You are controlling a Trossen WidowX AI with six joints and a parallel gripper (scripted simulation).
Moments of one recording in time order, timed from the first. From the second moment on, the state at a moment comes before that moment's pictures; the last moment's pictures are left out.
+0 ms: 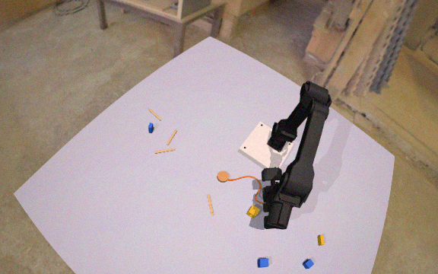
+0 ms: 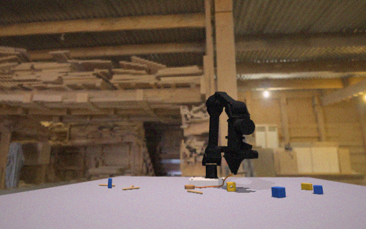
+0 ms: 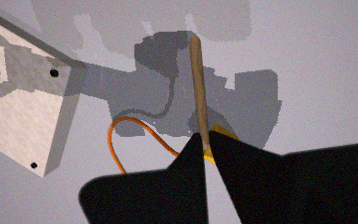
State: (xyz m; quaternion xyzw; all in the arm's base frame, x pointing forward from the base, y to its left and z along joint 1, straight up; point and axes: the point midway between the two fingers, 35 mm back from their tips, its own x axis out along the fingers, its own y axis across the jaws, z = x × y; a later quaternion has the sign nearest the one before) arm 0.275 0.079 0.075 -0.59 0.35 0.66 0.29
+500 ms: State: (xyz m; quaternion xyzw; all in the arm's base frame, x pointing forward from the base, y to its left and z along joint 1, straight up) arm 0.278 0.059 0.075 -0.61 0.29 0.71 0.22
